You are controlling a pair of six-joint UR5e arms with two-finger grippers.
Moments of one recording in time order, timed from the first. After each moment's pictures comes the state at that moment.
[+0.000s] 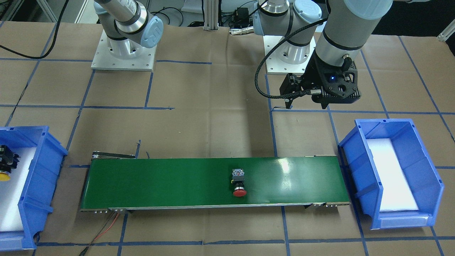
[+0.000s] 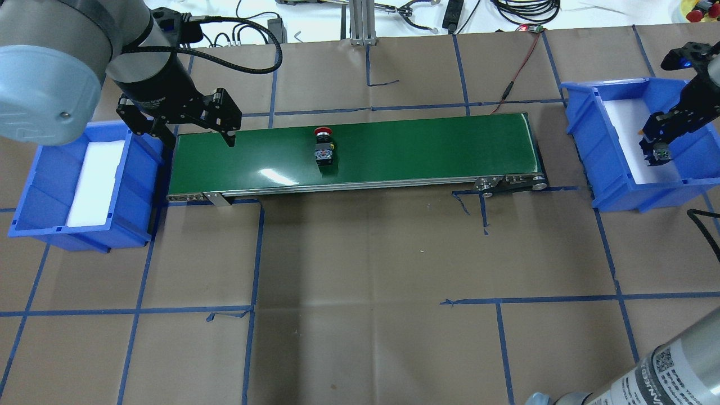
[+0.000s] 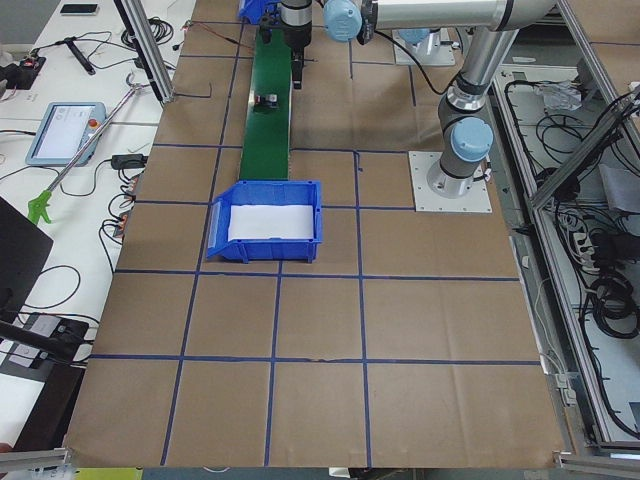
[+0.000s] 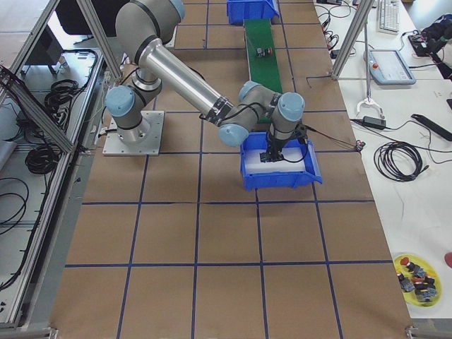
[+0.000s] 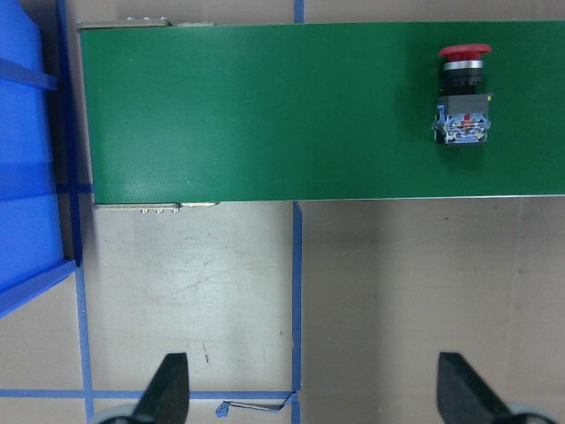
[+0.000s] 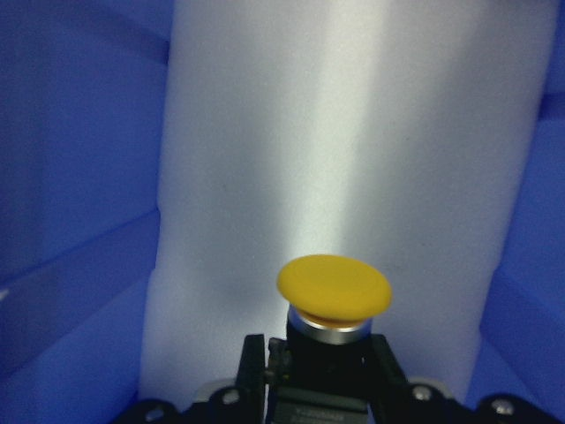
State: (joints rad) left arm -1.57 -1.61 -1.61 -1.49 1.58 0.00; right arm 1.01 -1.12 1.58 -1.95 -1.52 -0.79
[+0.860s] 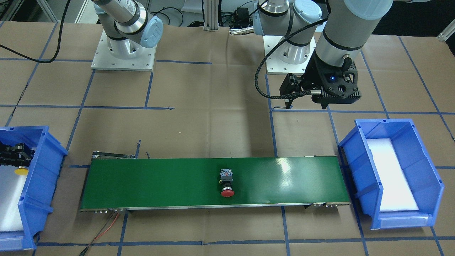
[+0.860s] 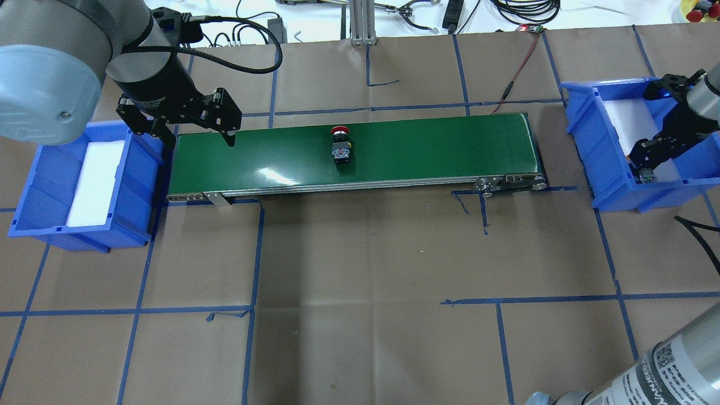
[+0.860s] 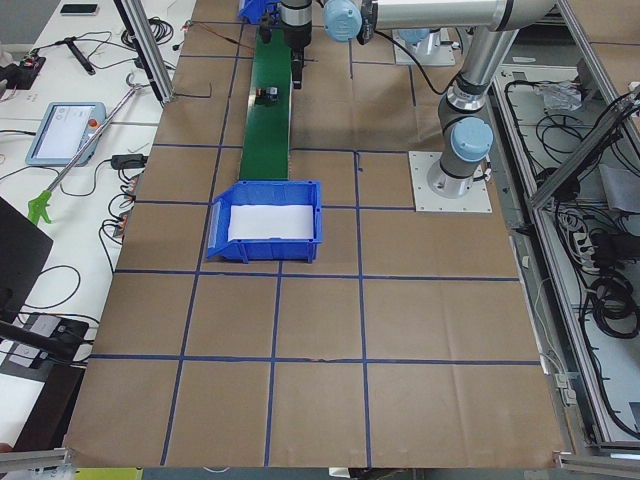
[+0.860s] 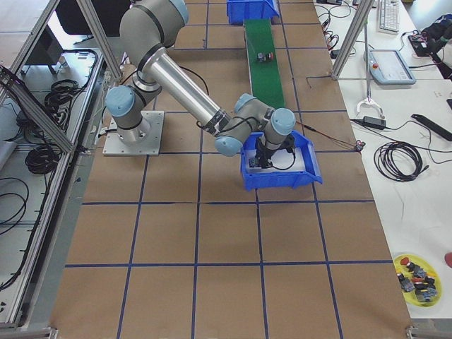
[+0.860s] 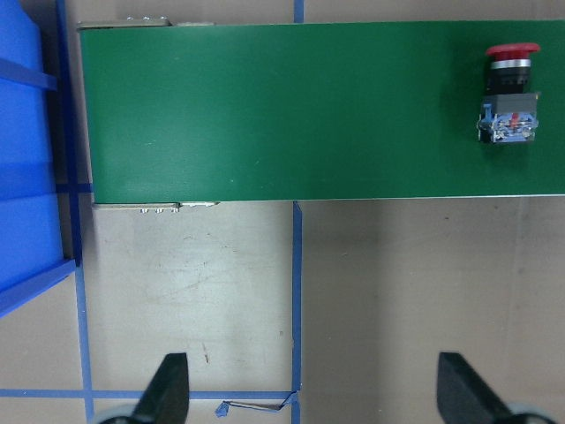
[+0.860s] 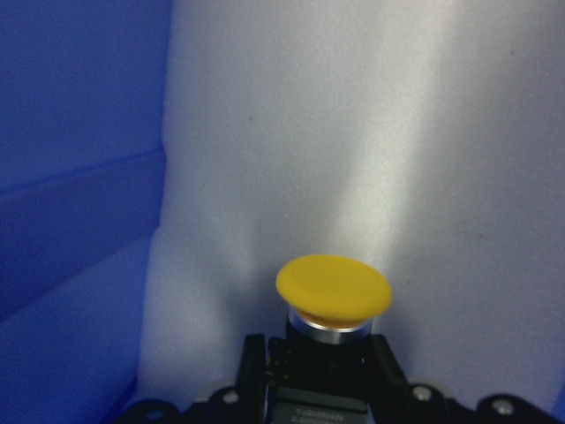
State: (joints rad) left arm -1.57 -1.61 -1.61 -1.49 1.58 0.00; right arm 1.00 -1.11 1.65 -1.96 -1.53 -0.81
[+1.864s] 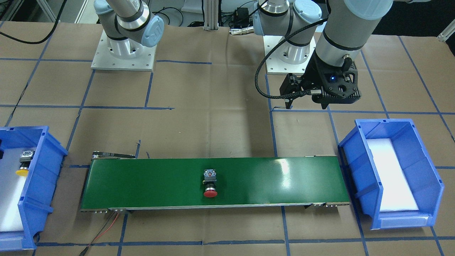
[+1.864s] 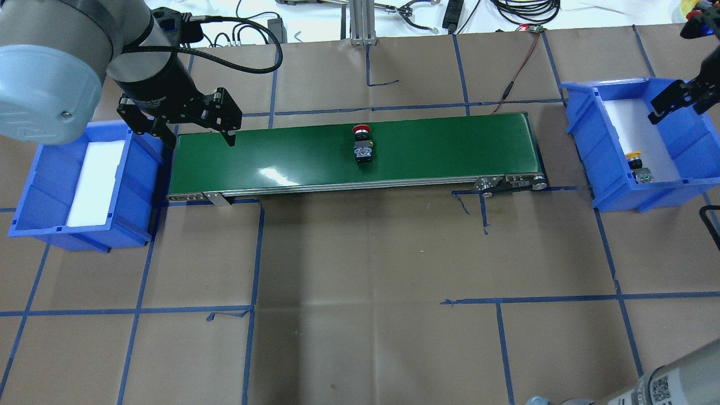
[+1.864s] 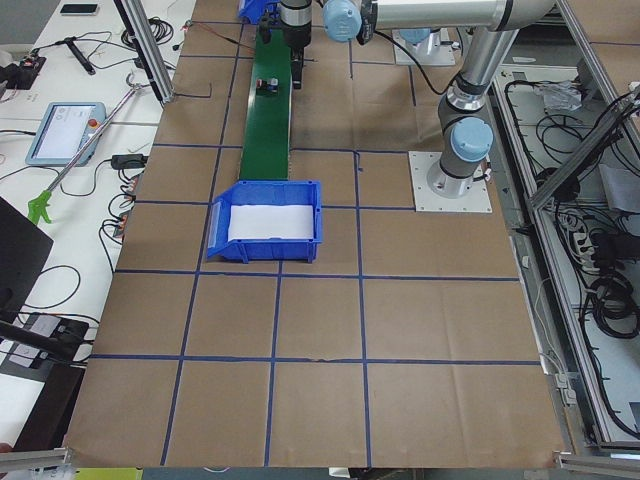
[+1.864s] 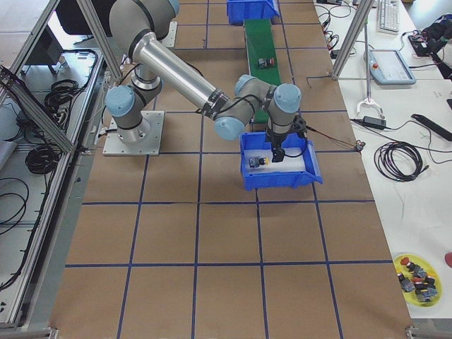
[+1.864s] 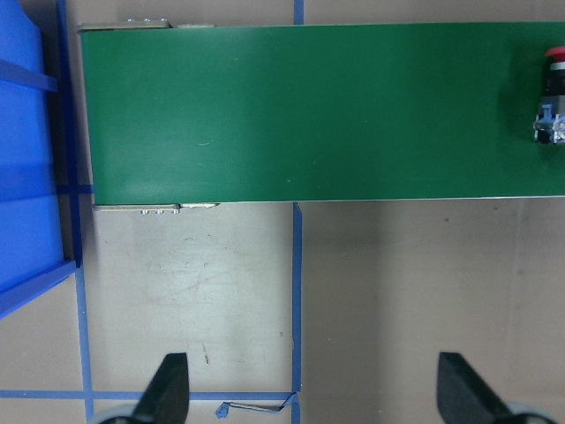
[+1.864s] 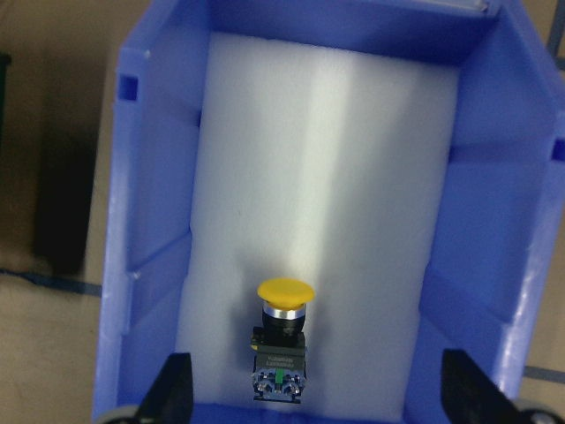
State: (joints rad) left arm -1.57 -1.61 -1.61 -1.49 1.58 0.00; right arm 1.05 -1.25 1.50 -1.88 -1.53 -0.70
